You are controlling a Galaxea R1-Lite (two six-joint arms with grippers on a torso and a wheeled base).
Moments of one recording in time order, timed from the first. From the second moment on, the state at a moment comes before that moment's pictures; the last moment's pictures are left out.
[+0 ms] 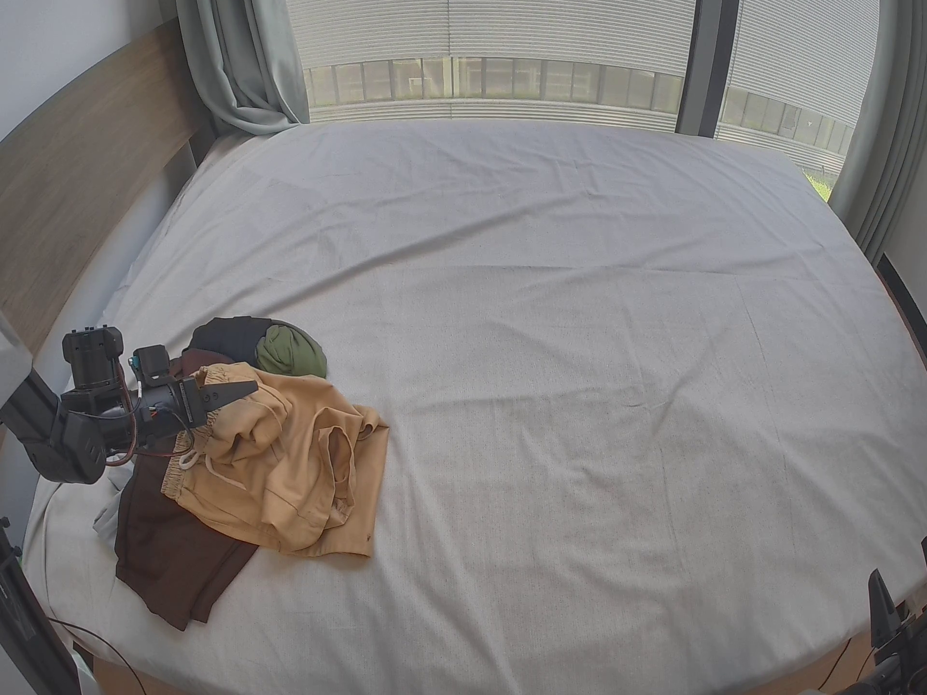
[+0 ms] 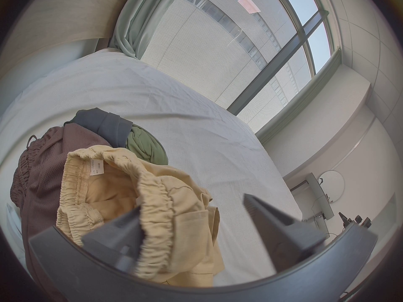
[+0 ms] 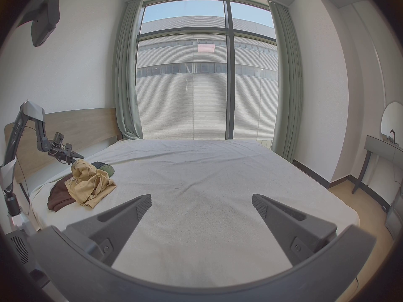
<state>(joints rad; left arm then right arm) 0.18 2.03 -0.76 -0.82 -0.79 -0.23 -0.02 0.02 -0.02 0.00 -0.01 -0.01</state>
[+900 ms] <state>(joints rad) 0.04 1.83 -0.64 -0.96 -0.79 -0.39 -0.02 0.02 -0.02 0.00 -0.01 -0.01</state>
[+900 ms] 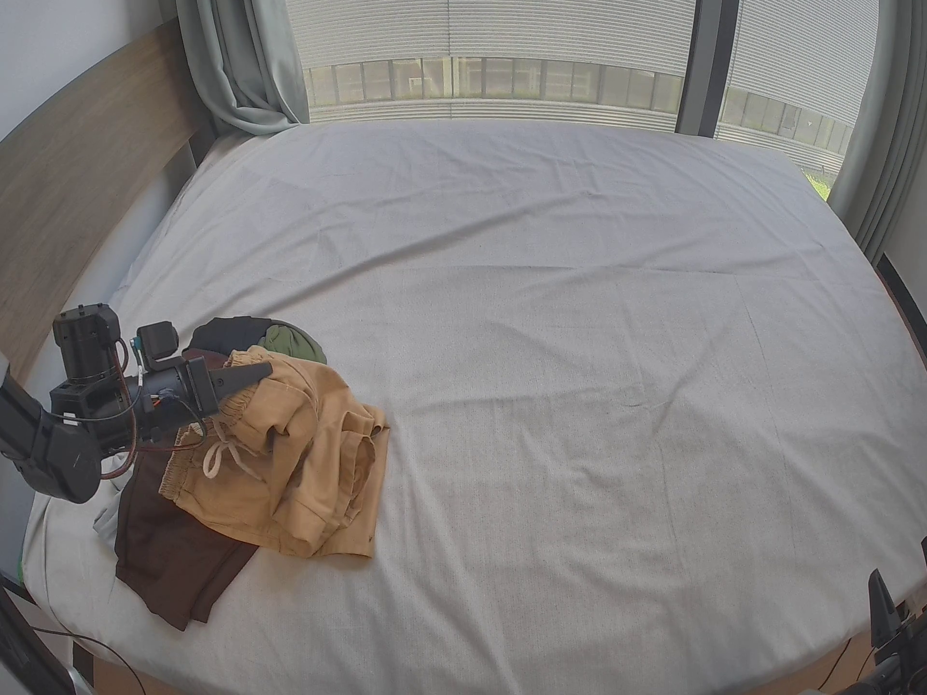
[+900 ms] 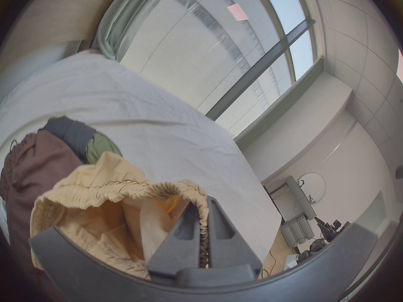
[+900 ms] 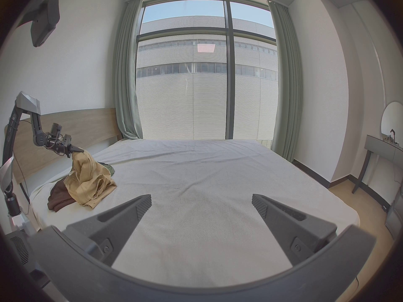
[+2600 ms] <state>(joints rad) -0.39 1.74 -0.69 -1.26 -0.32 -0.90 -0.02 0.02 -0.02 0.00 -0.01 0.00</state>
